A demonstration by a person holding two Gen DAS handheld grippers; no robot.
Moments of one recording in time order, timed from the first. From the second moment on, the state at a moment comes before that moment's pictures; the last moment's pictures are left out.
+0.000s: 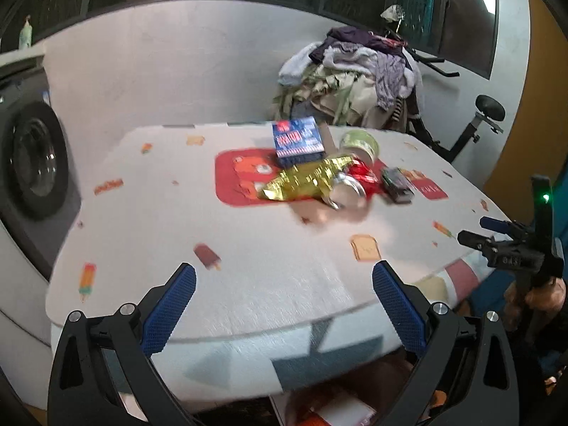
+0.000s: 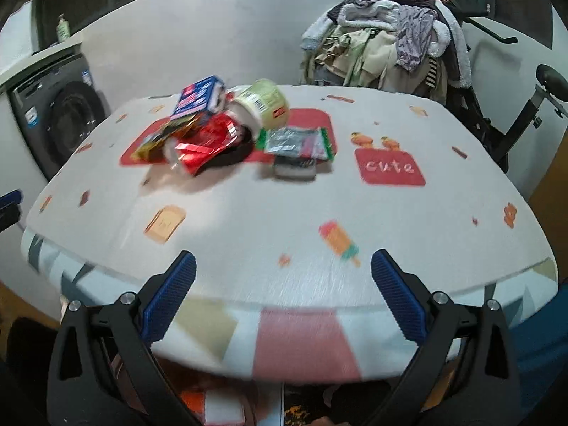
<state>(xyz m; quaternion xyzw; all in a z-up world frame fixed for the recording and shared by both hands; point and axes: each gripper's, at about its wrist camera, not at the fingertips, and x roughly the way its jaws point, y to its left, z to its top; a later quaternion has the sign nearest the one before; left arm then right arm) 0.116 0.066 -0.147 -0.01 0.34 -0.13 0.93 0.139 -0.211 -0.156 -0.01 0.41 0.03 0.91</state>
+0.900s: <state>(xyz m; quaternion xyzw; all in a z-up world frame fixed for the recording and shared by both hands) 0.182 0.046 -0.177 0.03 0.34 -0.14 0.93 0.289 -0.176 -0.175 -0.13 0.42 0.07 0.89</state>
